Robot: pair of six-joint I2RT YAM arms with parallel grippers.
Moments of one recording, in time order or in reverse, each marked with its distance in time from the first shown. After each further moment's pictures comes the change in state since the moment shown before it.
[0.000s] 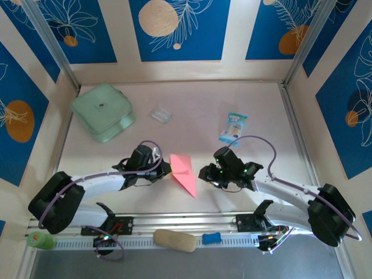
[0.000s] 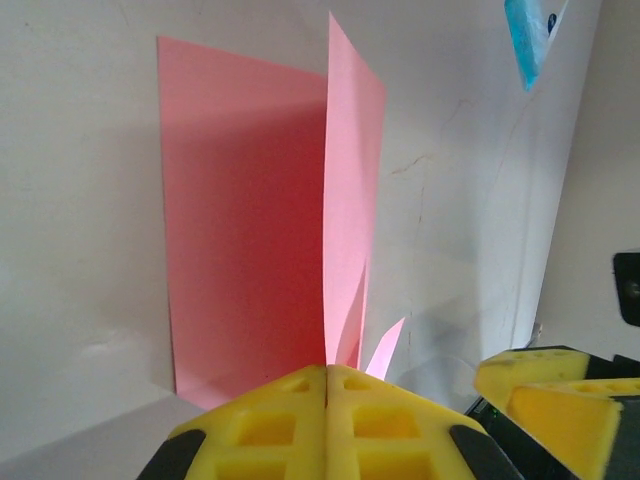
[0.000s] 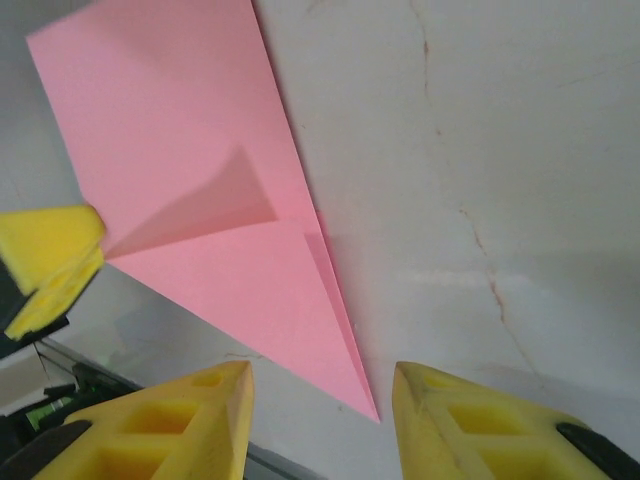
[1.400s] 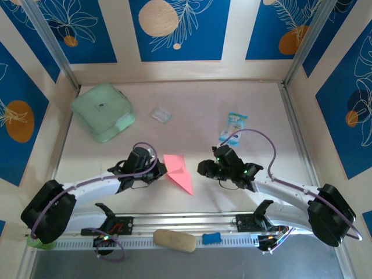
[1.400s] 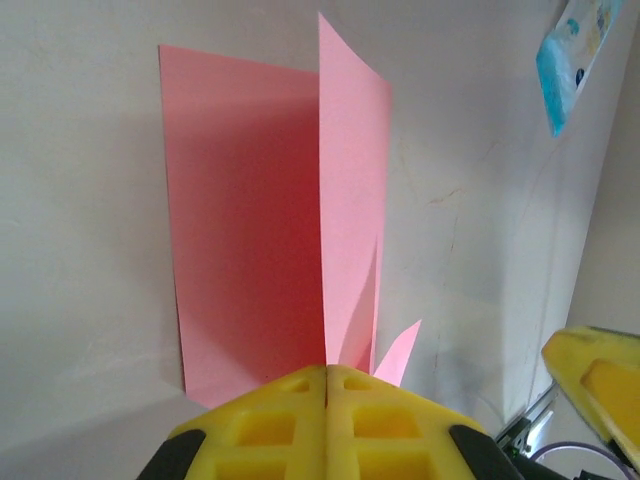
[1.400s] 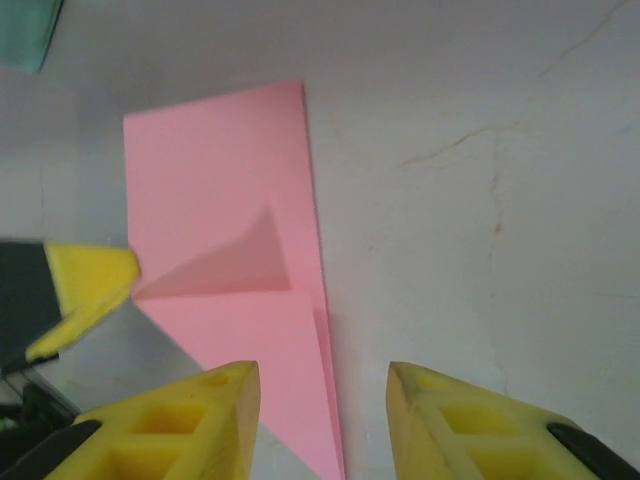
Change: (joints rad) left arm 0.000 -0.090 -0.028 -0.085 -0.111 -0.037; right arm 0.023 0.007 -0.036 0.198 0.113 -0.261
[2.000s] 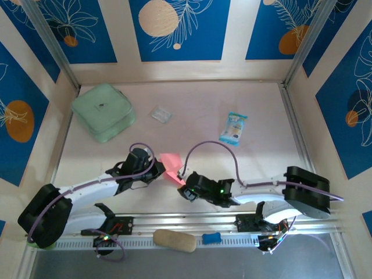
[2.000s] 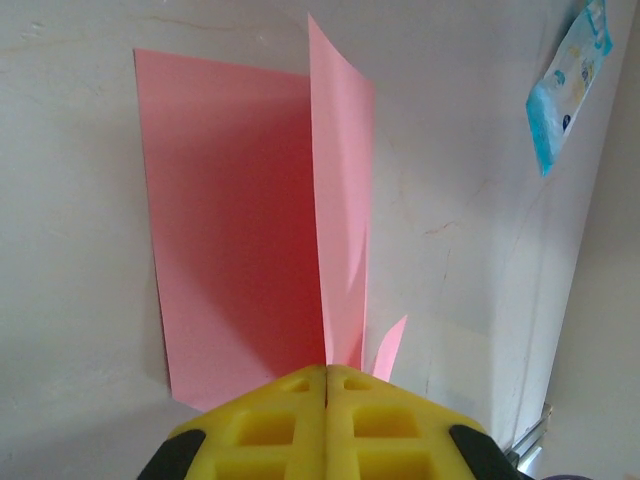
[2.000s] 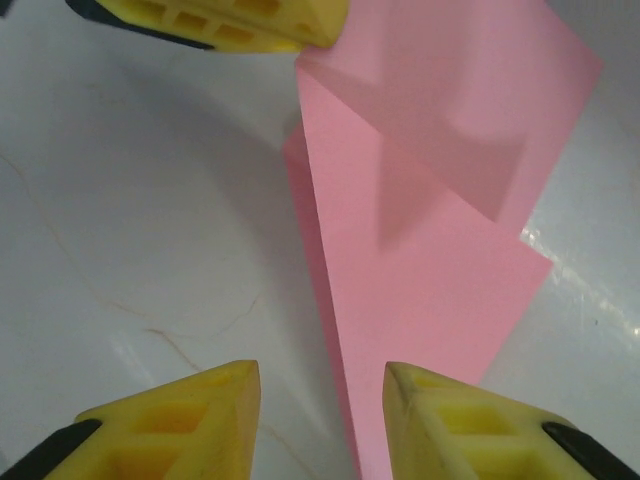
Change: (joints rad) left arm -0.006 -0.045 -0.016 -0.002 -0.057 -0.049; right arm 0.450 0.291 0.030 0.253 0.389 -0.586
